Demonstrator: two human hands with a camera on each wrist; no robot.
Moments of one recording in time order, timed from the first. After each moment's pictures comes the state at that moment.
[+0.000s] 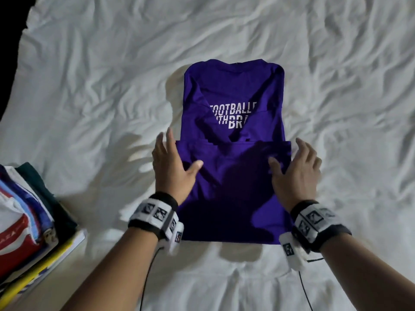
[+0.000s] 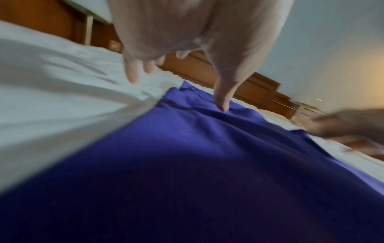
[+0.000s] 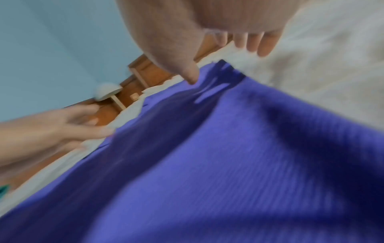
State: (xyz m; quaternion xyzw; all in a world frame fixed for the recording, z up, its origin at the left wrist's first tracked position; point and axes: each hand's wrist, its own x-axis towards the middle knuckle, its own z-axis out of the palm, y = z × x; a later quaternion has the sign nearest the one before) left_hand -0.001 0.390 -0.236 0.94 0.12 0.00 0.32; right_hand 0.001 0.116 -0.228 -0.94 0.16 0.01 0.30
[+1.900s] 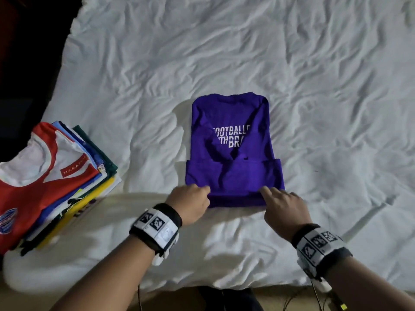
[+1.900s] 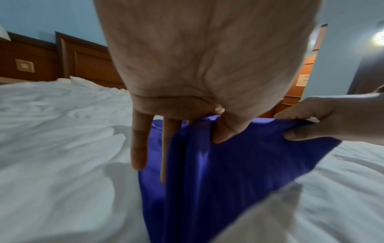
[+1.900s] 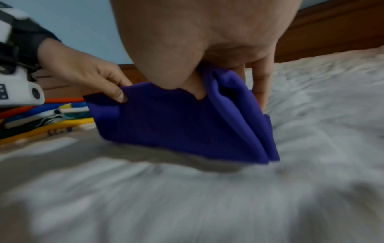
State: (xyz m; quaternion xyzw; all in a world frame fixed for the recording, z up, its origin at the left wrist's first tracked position) left_hand -0.200 0.386 -0.122 0.94 -0.17 -0.30 0.04; right_hand -0.229 0.122 -0.153 -0.99 -0.14 0.07 0.06
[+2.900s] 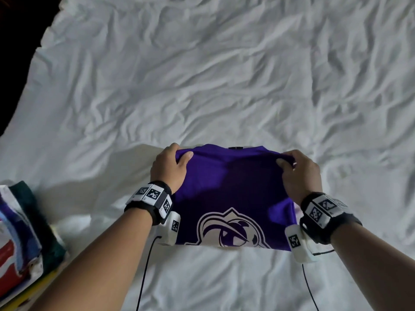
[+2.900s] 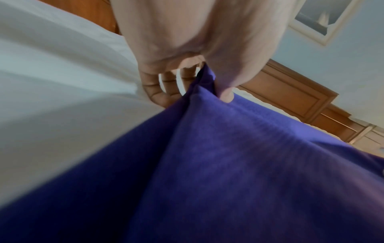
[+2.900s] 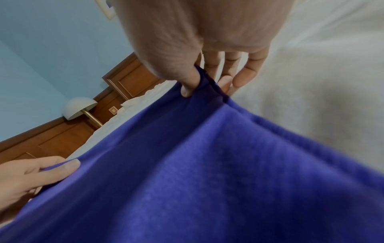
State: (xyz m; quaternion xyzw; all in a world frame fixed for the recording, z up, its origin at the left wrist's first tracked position) left_hand 0.081 0.413 -0.239 0.93 0.16 -0.02 0.34; right_hand 0.092 0.097 -0.219 -0.92 0.13 0.06 0.36
